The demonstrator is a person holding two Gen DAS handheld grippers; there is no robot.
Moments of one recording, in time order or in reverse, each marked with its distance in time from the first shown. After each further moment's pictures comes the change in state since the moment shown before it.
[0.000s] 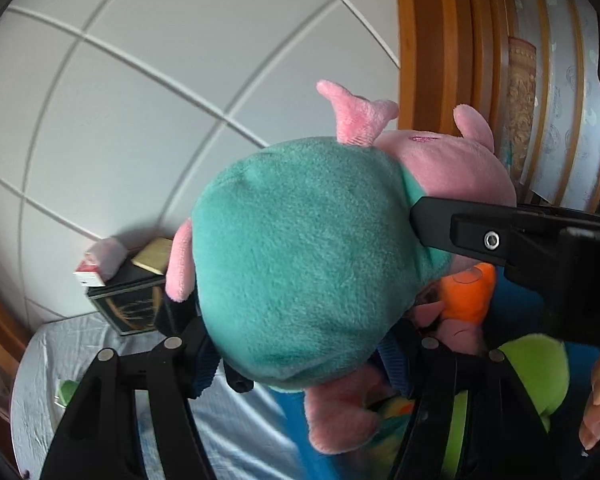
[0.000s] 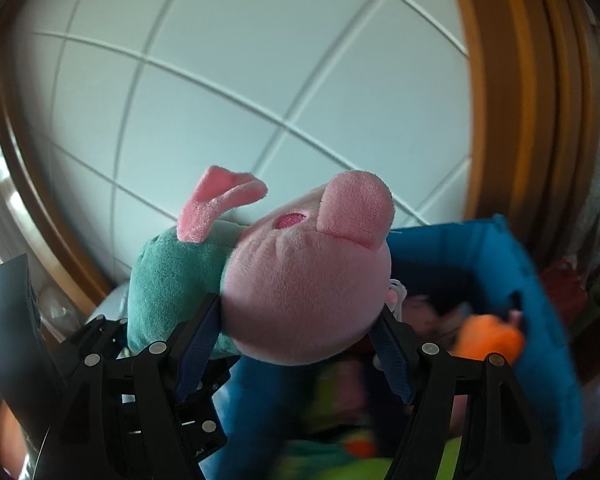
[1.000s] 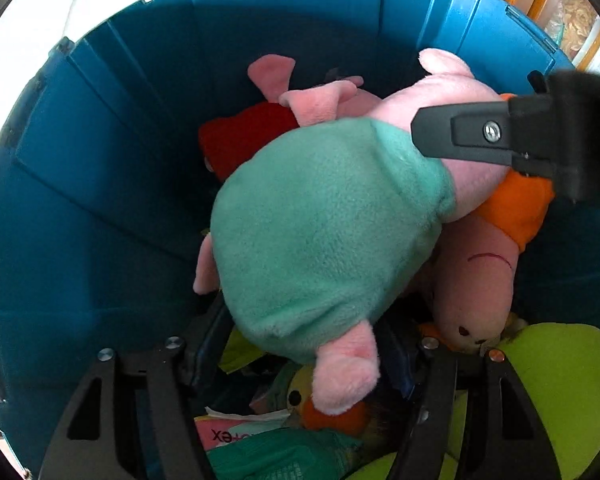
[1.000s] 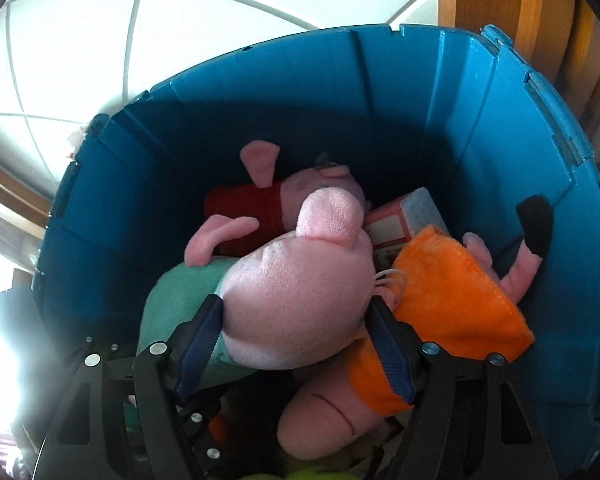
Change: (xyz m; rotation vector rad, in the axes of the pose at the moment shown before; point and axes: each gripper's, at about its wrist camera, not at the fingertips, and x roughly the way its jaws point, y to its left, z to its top) left arm 0.196 -0.115 -0.084 -0.052 0.627 0.009; right arm 0.161 -0.171 -0.052 0.073 0.507 -0.041
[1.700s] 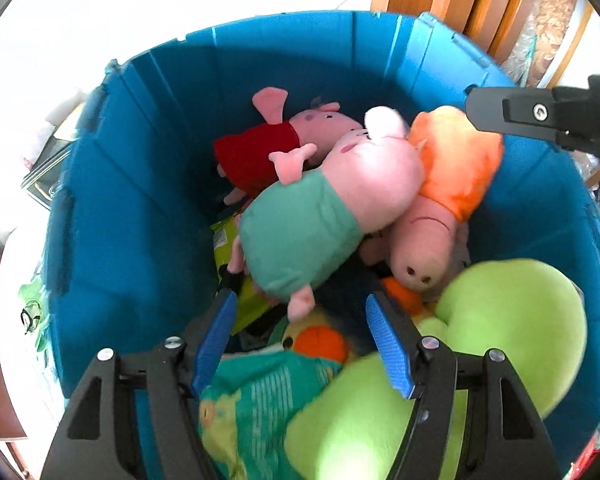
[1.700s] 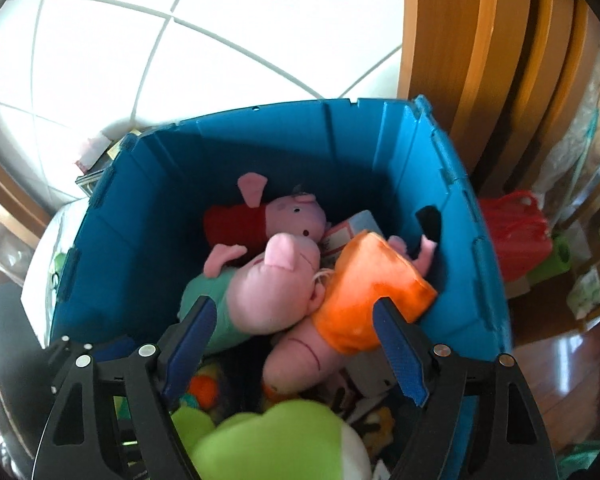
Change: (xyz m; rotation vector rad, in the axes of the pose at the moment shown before) left arm -0.079 0.006 -0.048 0.010 -0.111 -0.028; right arm -0.097 0.020 -0.040 -0.046 -0.148 -0.133
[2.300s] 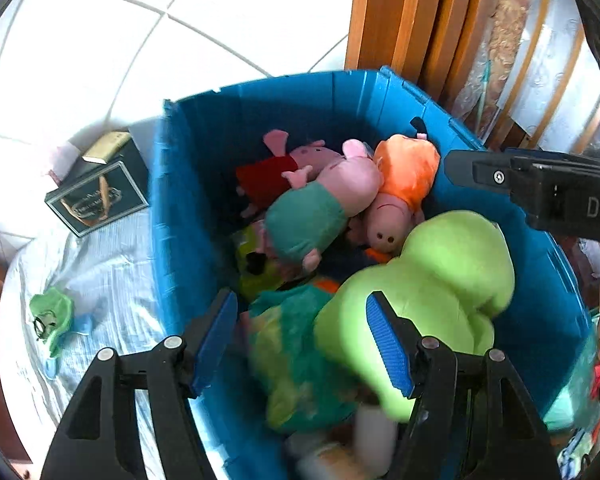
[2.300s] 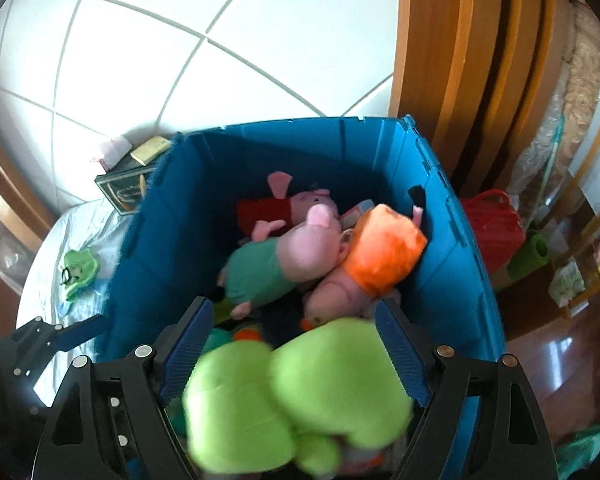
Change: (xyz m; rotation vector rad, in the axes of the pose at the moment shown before) left arm -0.110 0.058 -0.065 0.066 -0.185 -0.051; right arm -0.087 0.078 -0.064 0.027 -0.096 -0.055
